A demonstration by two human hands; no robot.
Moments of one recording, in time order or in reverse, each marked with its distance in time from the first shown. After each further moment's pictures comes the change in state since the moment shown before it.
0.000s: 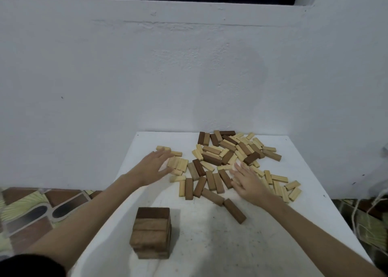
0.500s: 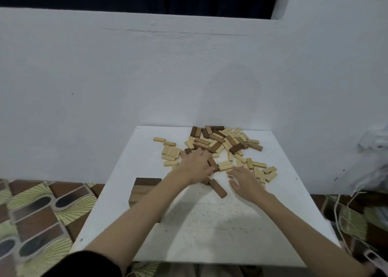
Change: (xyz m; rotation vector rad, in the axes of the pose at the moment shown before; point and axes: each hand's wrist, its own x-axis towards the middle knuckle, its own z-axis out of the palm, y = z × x) left_hand -0.040 0.176 0.007 -0.061 0.037 0.041; right_hand -0.082 -0.001 -0.004 0.141 0.096 0.028
